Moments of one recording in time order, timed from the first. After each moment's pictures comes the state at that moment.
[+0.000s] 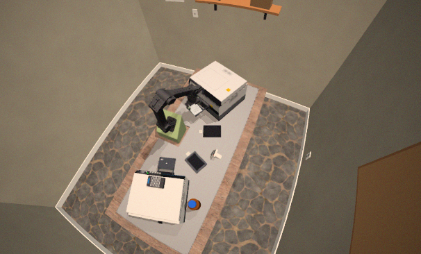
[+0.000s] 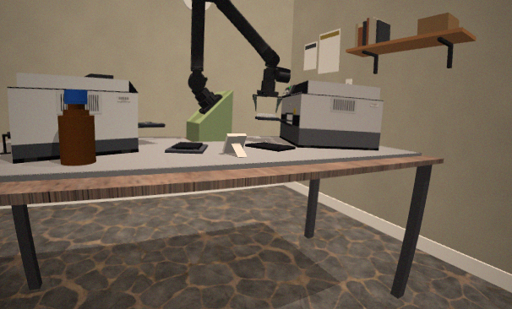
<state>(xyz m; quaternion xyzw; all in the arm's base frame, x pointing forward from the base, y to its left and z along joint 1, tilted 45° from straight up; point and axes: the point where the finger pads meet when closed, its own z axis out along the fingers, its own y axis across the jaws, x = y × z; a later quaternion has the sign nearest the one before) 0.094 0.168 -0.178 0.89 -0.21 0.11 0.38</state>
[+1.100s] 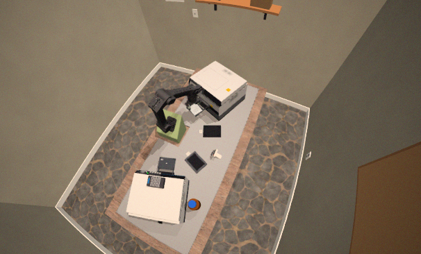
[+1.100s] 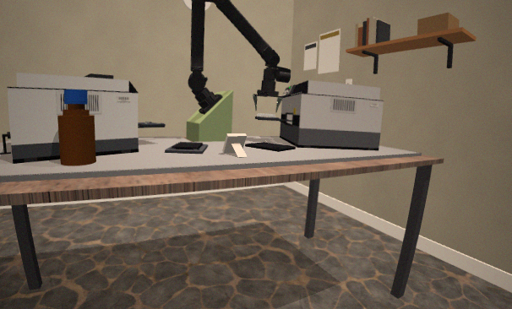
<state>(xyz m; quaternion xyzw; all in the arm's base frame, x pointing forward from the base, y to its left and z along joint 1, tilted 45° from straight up) 0.094 0.169 -0.178 0.89 -0.21 0.11 0.38</state>
